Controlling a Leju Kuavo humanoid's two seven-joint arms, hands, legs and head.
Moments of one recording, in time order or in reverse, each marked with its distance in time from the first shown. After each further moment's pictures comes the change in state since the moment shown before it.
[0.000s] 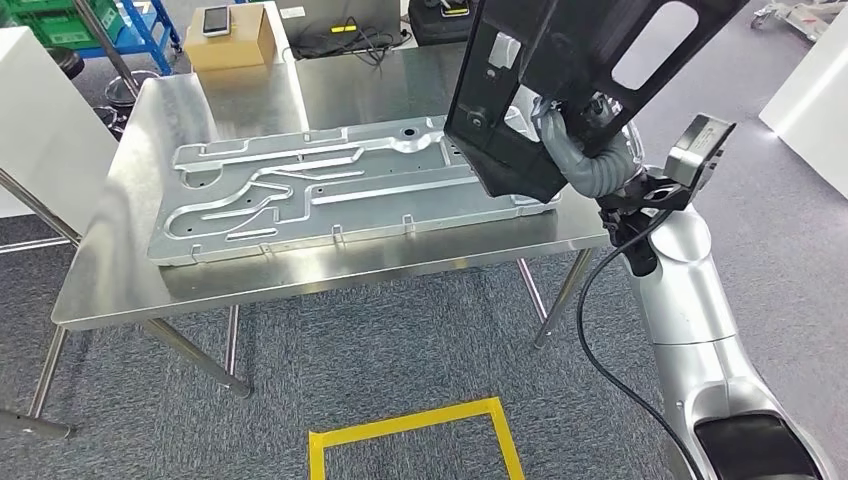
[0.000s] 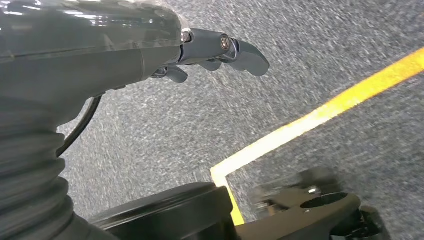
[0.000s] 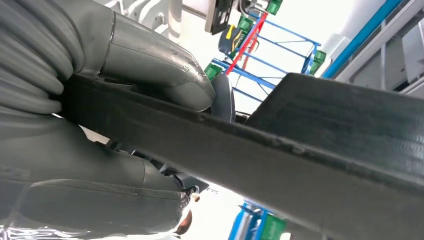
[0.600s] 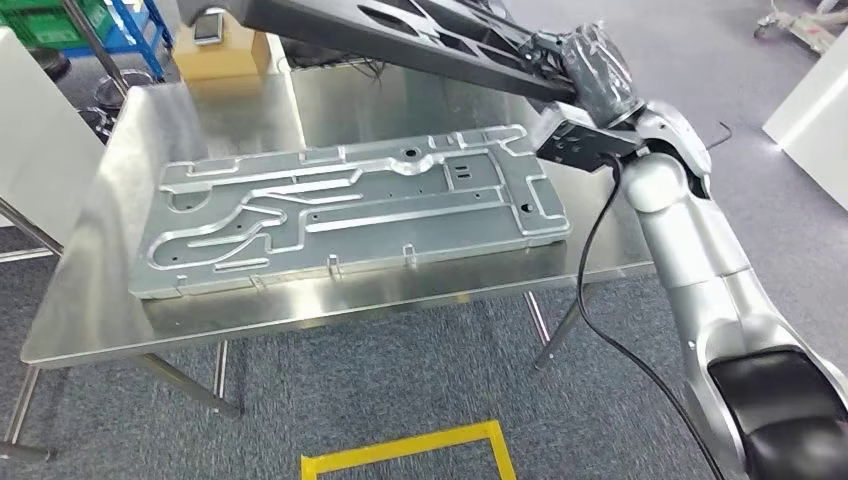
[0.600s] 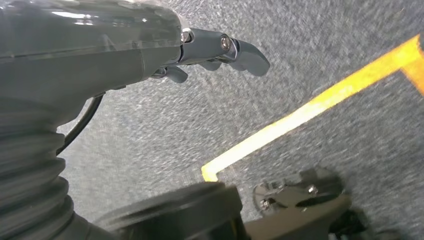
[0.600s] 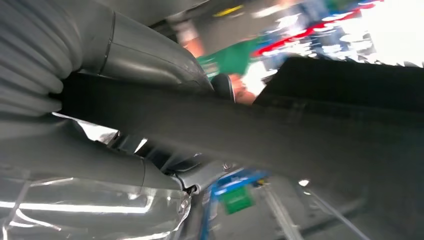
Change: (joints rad) left arm 0.006 -0.003 0.017 0.000 -0.019 -0.013 -0.017; right arm -0.263 -0.051 0.168 0.246 0.769 -0.411 -0.049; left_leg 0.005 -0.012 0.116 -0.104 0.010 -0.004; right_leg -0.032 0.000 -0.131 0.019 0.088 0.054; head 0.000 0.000
